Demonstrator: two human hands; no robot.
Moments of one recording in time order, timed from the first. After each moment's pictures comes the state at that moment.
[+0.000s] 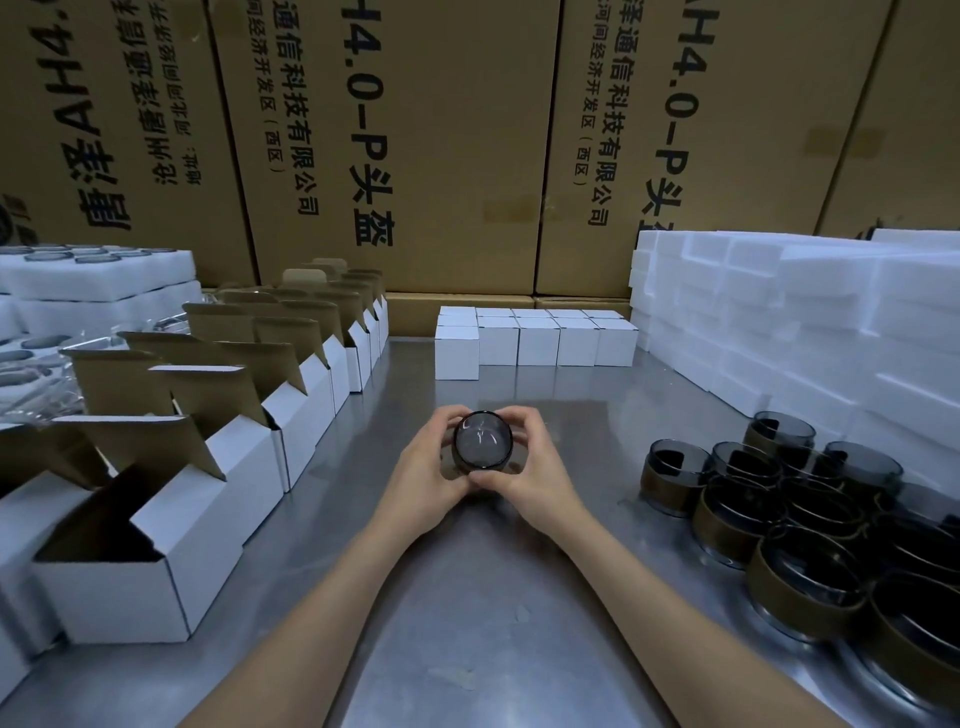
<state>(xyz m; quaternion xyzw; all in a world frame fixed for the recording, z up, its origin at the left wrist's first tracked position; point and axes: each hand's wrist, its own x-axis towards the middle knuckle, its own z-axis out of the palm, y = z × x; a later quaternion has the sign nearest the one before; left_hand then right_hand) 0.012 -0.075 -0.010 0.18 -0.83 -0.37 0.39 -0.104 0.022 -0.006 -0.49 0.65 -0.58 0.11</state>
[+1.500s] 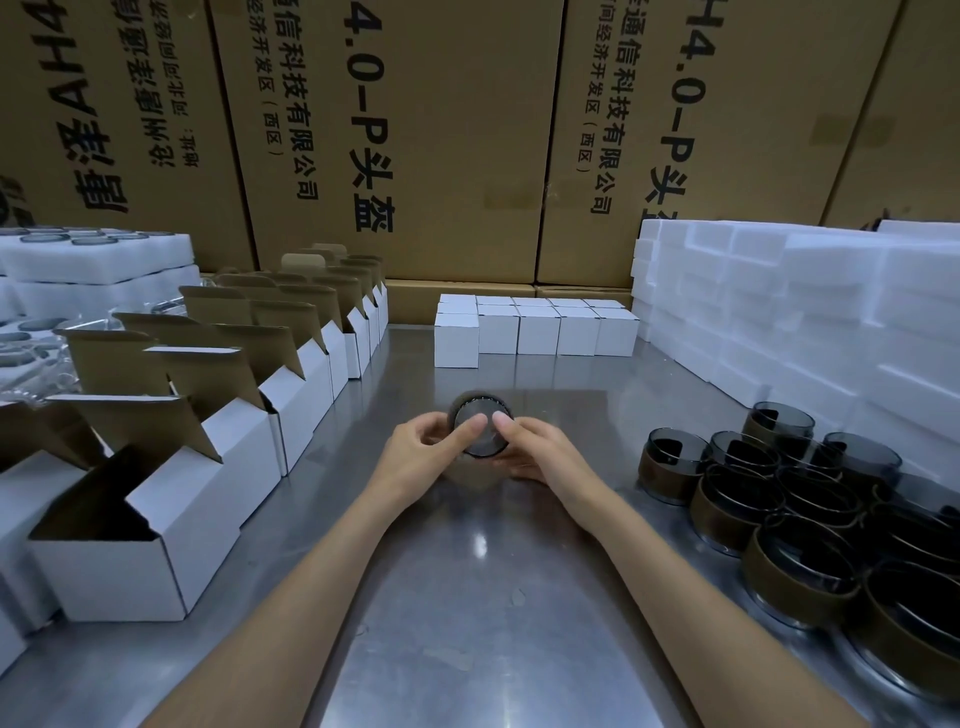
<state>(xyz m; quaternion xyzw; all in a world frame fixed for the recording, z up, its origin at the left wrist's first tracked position) 0.013 -0.077 -0.001 0.27 -0.75 -0.50 0.34 -0.113 0.035 0.011 -0.42 0.63 -0.57 0.32</state>
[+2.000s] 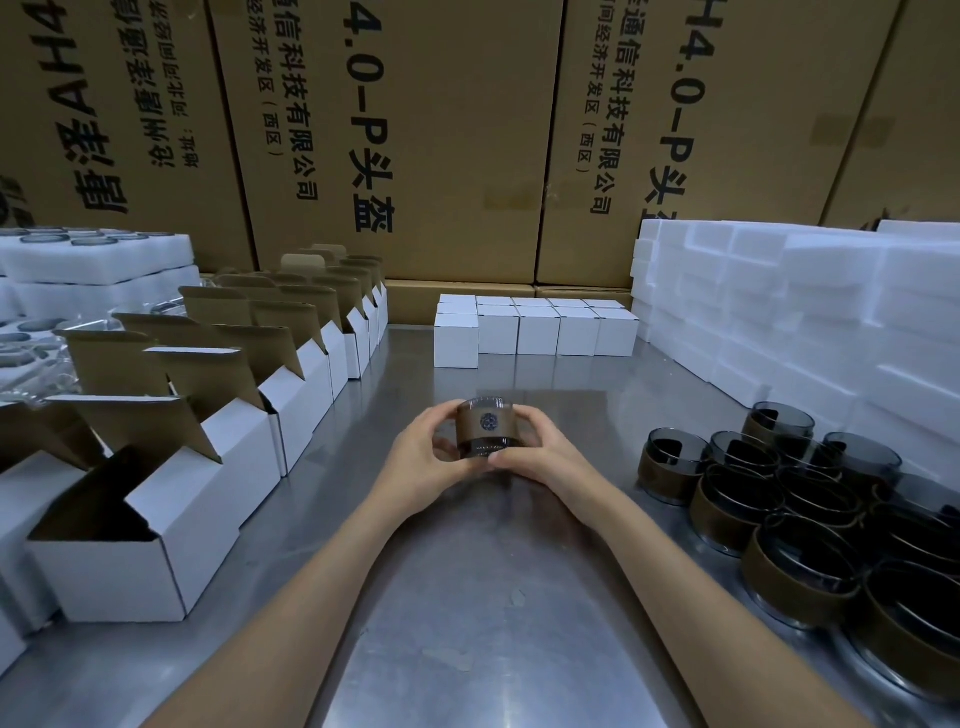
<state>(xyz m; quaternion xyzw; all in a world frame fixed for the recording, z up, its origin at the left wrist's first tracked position) 0.013 -0.075 -0.006 0.21 -0.82 -0.39 0.37 -0.120 0.036 0.007 -0.44 0.61 -0.57 0.33</state>
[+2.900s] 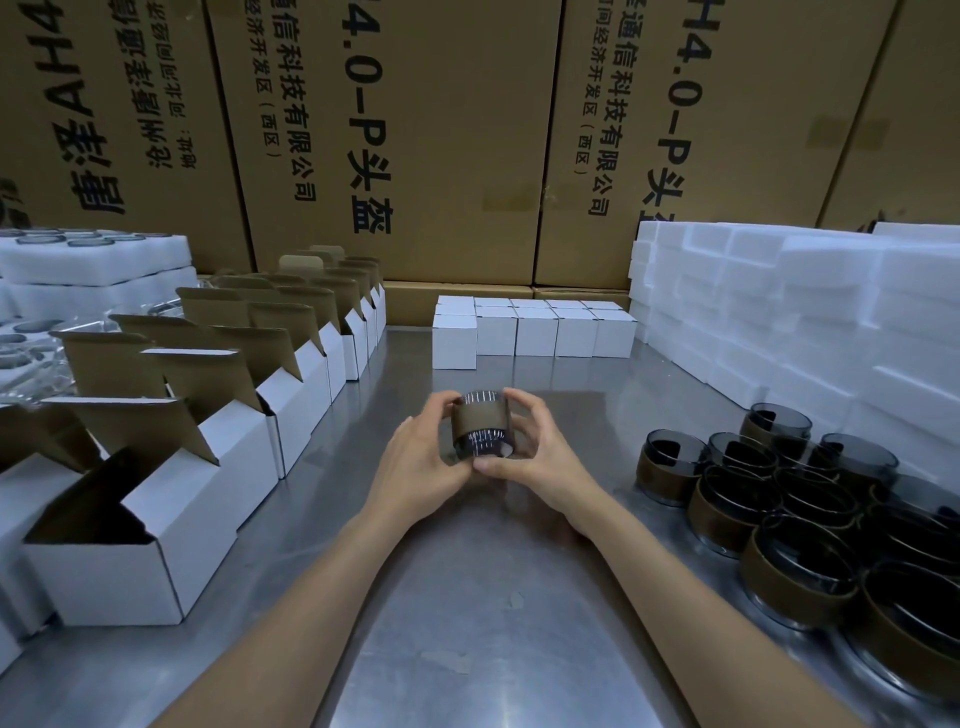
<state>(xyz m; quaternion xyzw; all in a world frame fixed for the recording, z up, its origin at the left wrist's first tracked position) 0.013 -0.075 -0.009 0.22 -0.86 -0.25 0.39 -0.121 0.030 -0.003 -0.49 0.60 -0.59 0.24</state>
